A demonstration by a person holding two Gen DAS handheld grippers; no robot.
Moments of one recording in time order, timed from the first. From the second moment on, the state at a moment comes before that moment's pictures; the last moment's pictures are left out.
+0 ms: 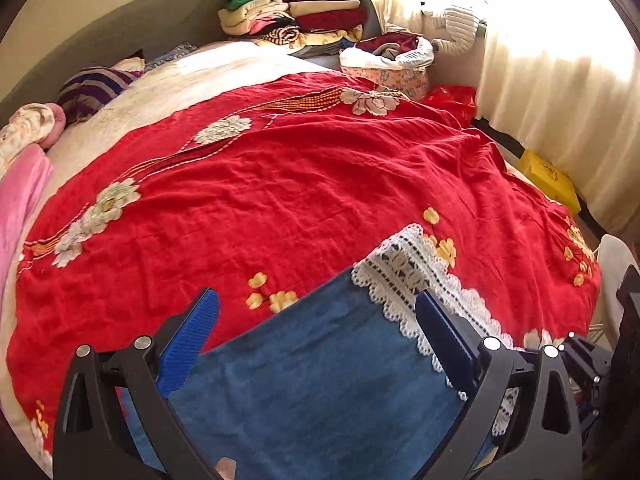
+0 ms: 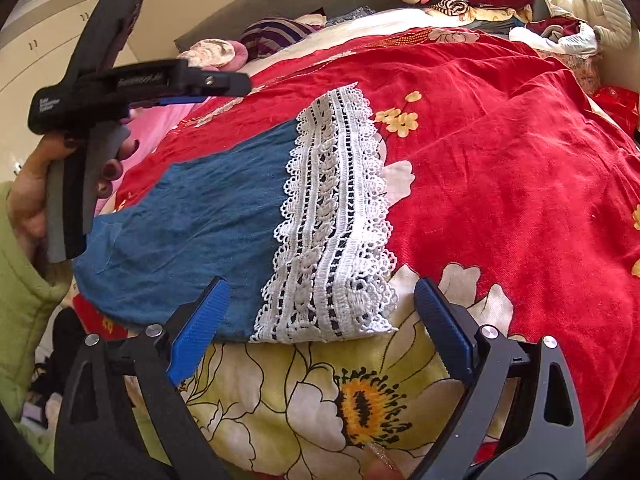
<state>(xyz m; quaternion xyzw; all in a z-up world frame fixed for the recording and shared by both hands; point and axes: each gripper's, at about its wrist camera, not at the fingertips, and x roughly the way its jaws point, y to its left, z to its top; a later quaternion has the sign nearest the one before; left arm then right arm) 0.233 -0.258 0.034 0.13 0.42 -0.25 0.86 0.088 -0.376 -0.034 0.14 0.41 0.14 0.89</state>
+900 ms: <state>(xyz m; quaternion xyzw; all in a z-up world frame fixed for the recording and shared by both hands) 0.270 -0.285 -0.050 0.08 0.48 -0.33 0.81 0.098 -0.371 -0.042 0.15 0.40 0.17 0.89</state>
